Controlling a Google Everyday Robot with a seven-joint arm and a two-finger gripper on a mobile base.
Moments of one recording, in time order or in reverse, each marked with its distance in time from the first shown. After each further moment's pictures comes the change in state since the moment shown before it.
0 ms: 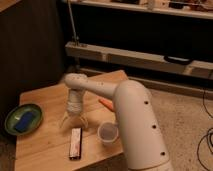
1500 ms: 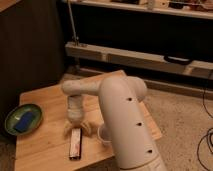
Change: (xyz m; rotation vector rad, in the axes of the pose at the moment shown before) arm -0.008 0.014 0.039 -0.084 -0.011 0.186
